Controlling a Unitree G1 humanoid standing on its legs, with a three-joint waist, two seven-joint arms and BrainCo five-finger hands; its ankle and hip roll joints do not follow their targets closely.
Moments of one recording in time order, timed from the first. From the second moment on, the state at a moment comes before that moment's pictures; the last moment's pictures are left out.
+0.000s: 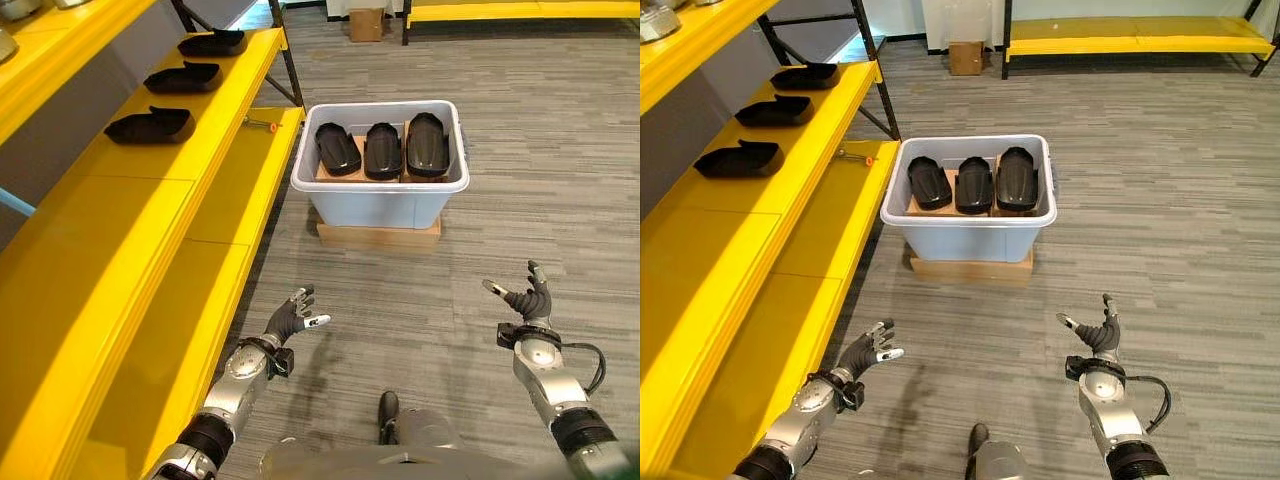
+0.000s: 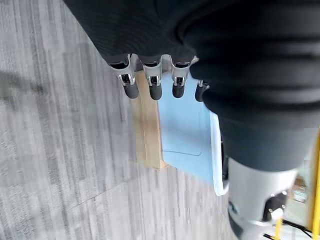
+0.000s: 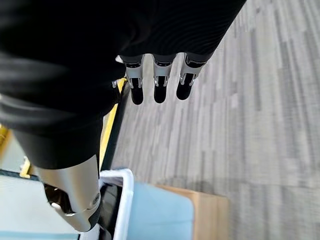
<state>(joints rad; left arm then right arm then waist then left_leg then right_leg) -0.05 0.33 -0.34 0.51 -0.42 -0.07 -0.12 -0.07 -0.43 0.13 0.47 0.27 -0.11 -0.52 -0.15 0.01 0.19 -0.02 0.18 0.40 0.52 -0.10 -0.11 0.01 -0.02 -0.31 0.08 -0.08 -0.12</state>
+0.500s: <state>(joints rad) 0.00 0.33 -0.23 0.61 -0.54 -0.10 -0.20 -0.03 -0.41 0.25 0.48 0.27 -0.10 -0.34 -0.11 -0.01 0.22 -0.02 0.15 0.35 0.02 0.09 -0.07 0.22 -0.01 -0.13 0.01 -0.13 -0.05</state>
